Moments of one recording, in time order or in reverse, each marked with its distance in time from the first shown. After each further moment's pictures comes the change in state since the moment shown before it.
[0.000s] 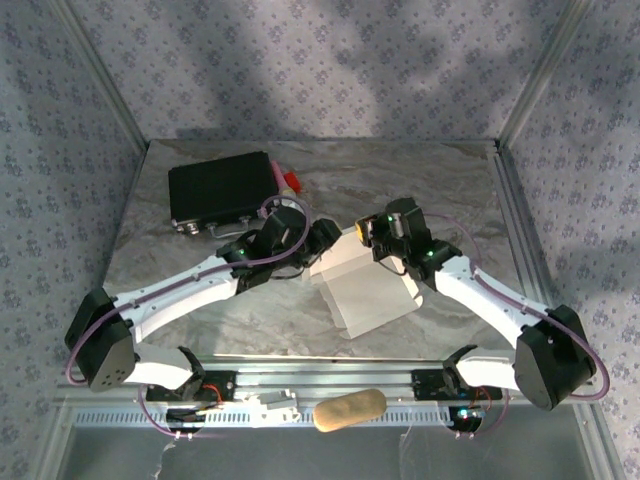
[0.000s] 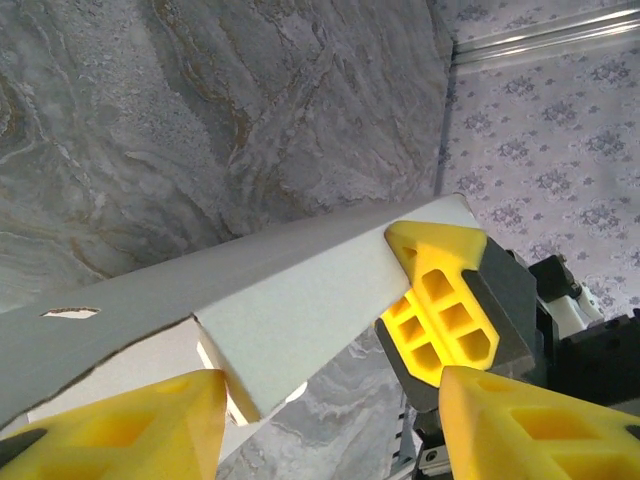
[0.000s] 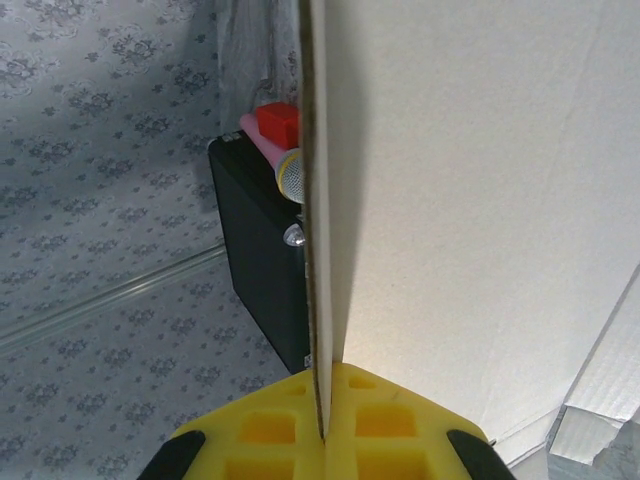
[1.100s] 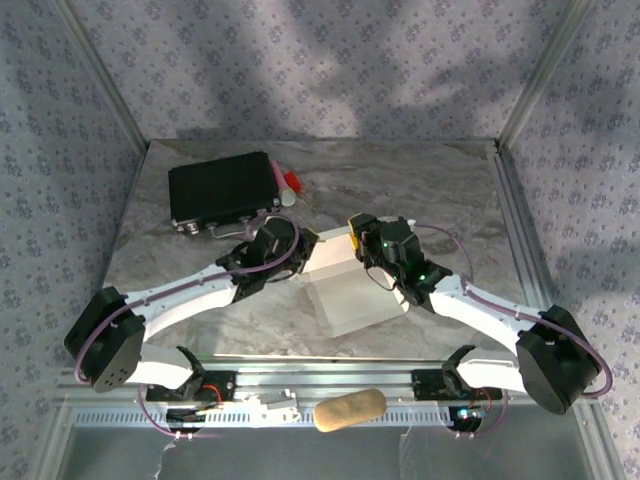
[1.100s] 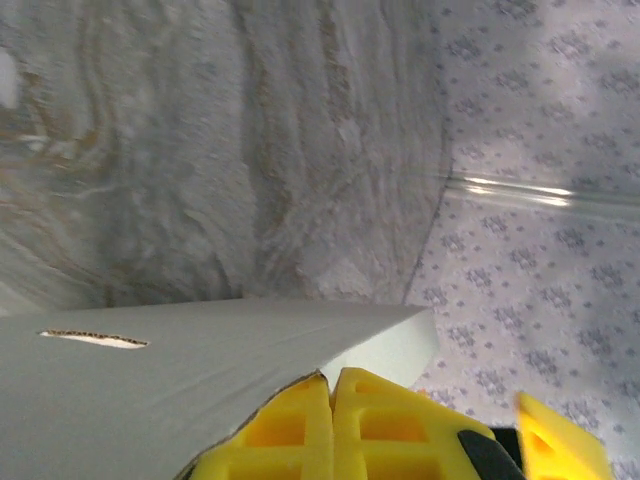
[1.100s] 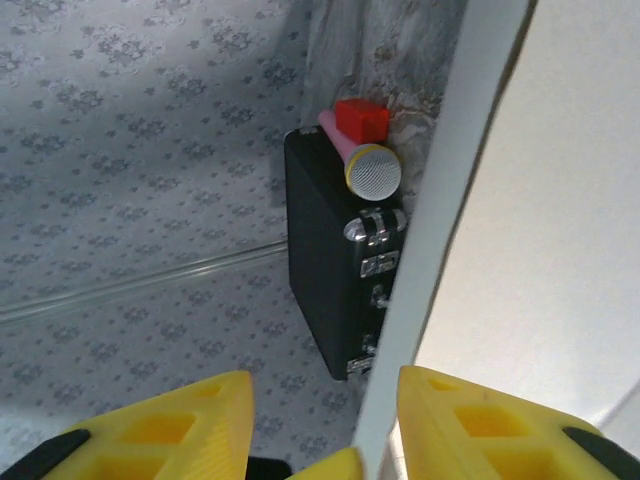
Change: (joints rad) left arm 0.066 0.000 -0.209 0.235 -0.101 -0.286; right arm 0.126 -0.029 -0.193 0.374 0.178 -0.009
